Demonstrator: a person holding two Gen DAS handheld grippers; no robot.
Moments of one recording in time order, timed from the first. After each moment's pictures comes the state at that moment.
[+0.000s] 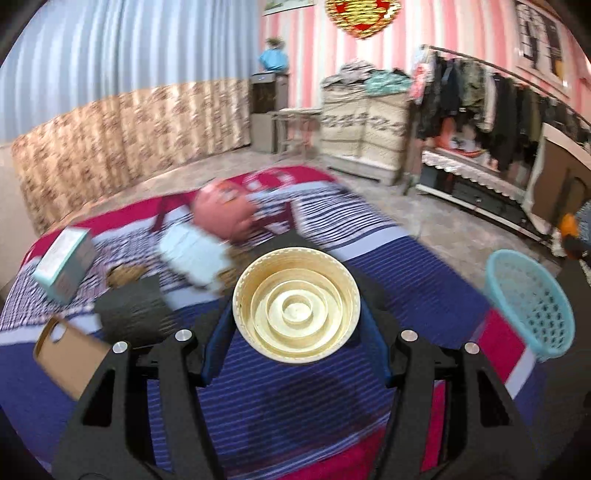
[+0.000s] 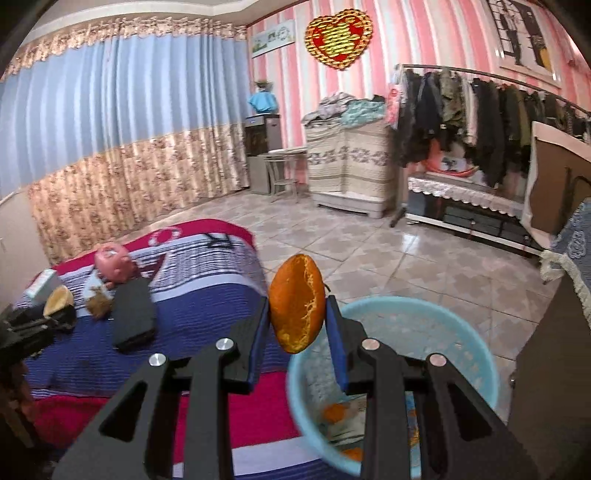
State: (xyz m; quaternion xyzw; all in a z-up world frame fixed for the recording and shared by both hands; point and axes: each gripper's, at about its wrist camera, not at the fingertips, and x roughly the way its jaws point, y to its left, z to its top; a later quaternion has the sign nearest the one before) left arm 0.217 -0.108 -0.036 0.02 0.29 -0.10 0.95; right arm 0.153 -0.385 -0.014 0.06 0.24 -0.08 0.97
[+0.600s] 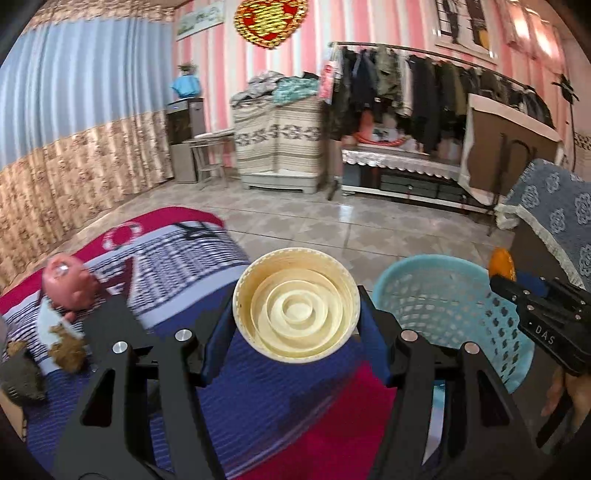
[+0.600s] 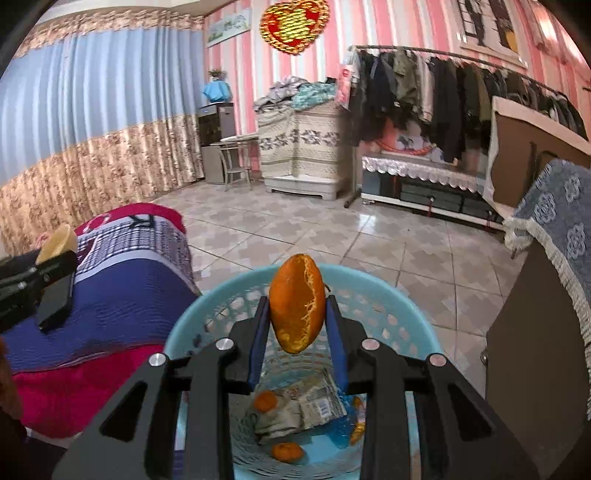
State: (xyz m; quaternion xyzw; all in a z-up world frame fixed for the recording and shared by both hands) left arm 0.222 -0.291 -0.039 0.08 0.26 -0.23 0.94; right arm 0.149 -0.471 -0.063 0.07 0.26 -0.16 0.95
